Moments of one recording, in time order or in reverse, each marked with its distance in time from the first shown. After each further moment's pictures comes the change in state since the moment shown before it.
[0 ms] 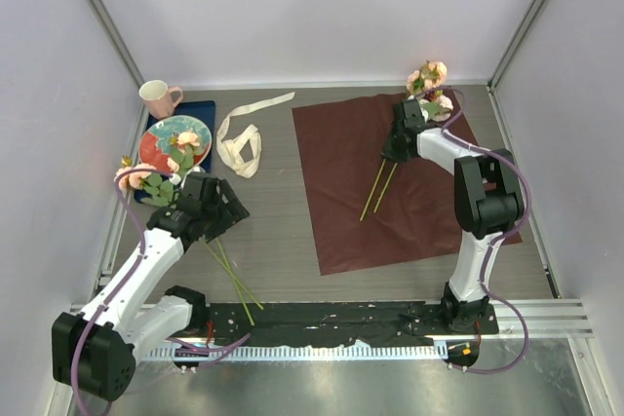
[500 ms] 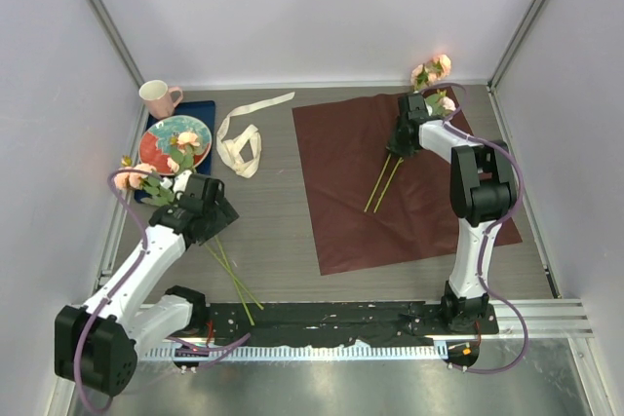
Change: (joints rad) left arm 0.004 0.013 -0.012 -0.054 -0.182 -0.042; right arm -0.047 0.122 0.150 -0.045 -0.008 -0.037
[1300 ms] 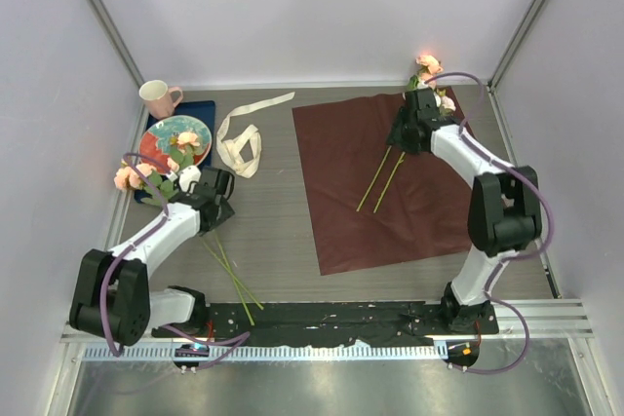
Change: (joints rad) left arm 0.026 0.277 0.003 0.163 -0.193 0.043; right arm 0.023 -0.226 -0.095 -0.047 0.024 -0.036
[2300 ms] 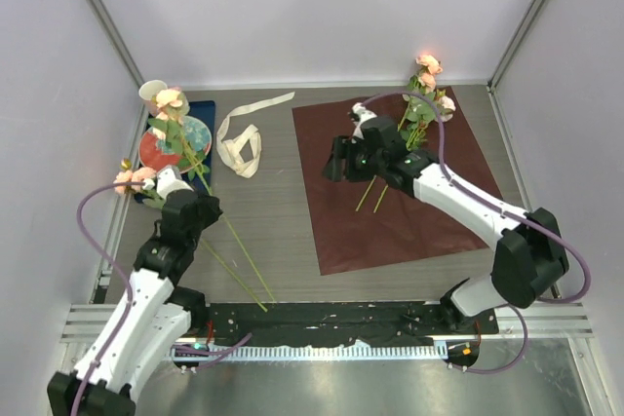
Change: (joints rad) left arm 0.003 -0.519 -0.142 0.152 0.111 0.101; right arm 0.369 -0.383 -0.219 0.066 -0.184 -0.045
